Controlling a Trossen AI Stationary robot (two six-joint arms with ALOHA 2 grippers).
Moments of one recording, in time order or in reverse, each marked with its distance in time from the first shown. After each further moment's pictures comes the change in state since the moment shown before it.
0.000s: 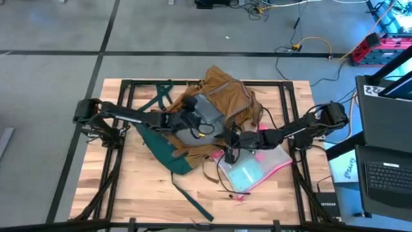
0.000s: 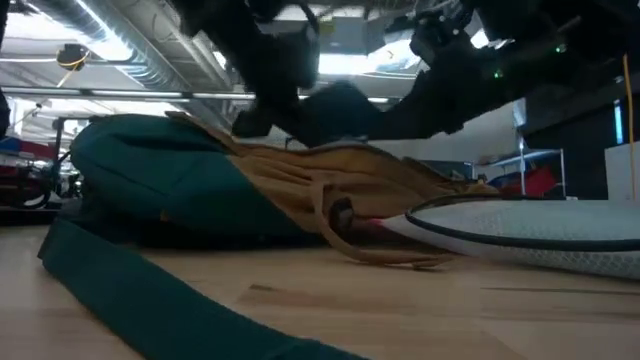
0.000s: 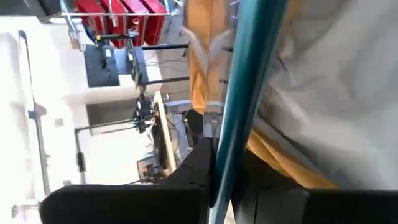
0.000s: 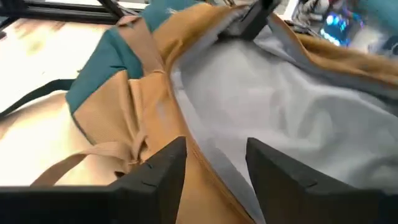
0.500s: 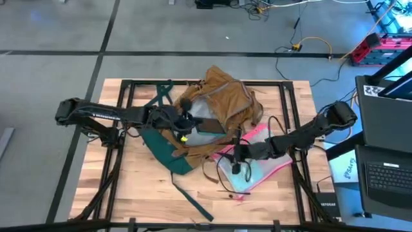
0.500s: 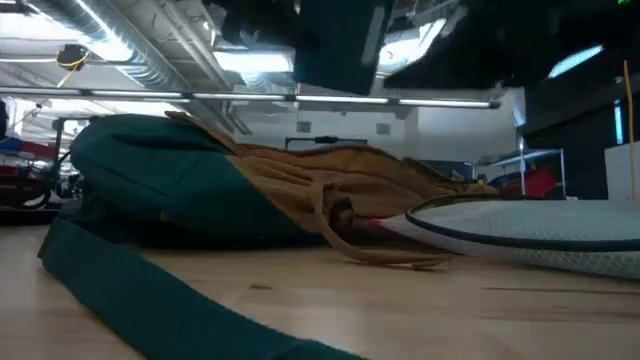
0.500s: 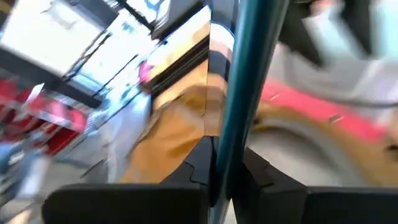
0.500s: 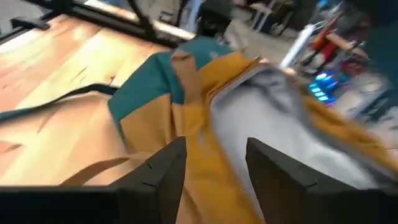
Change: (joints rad) left arm -0.034 -0.218 0.000 -0.002 0.696 -0.338; right arm 0.210 -0.121 0.001 -0.042 0.218 -0.207
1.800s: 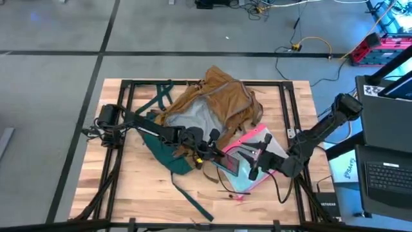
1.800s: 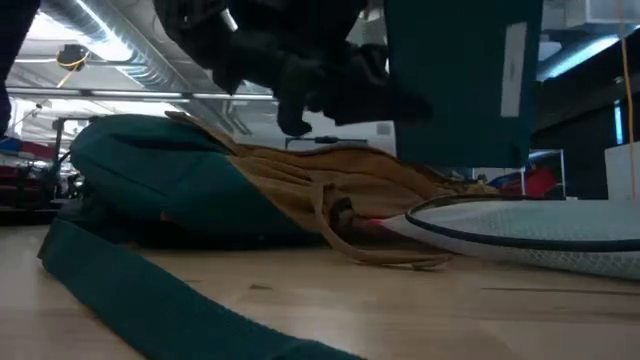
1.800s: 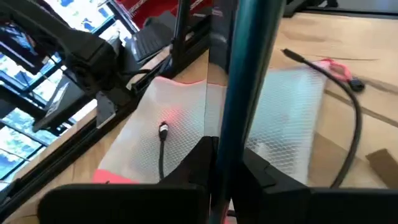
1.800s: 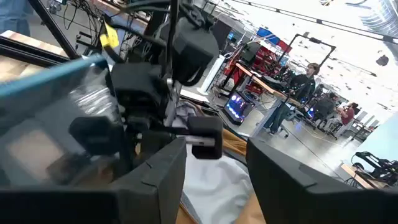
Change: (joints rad) left arm -0.059 0.524 -0.002 0.624 0.437 -0.018; right arm 0.375 -0.222 -0.003 -0.077 0.647 -0.093
